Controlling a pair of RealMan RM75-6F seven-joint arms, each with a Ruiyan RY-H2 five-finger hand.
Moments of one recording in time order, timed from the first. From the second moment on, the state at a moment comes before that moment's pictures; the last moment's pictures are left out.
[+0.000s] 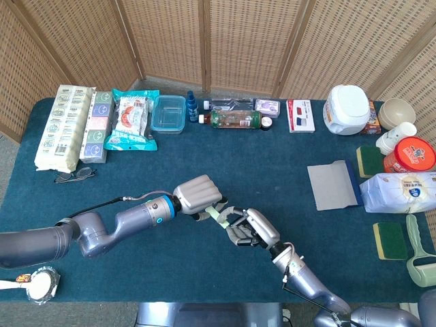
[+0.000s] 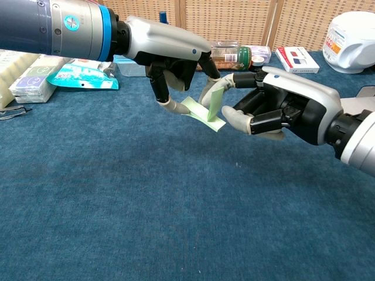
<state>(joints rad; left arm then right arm) -1.20 -1.34 -0.11 -1.56 1.43 0.58 -0.02 0.57 -1.60 0.09 -1.62 -1.50 1.10 0.63</state>
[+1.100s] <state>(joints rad) -1.20 -1.35 -0.10 -1.54 1.45 0.58 -0.04 0.57 -1.61 0.10 -1.61 -1.48 1.09 0.61</state>
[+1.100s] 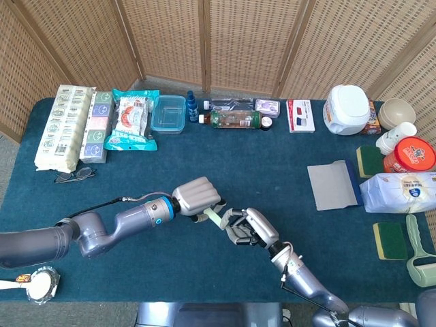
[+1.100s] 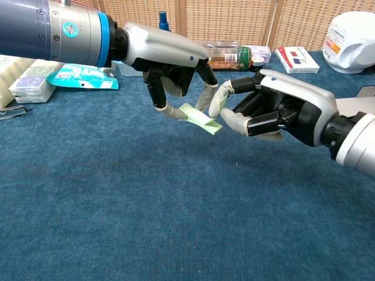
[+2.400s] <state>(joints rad) -1.14 -1.33 -0.04 -1.51 1.43 0.58 -0.04 0.55 -1.57 0.10 -1.62 -1.48 1.09 0.63</state>
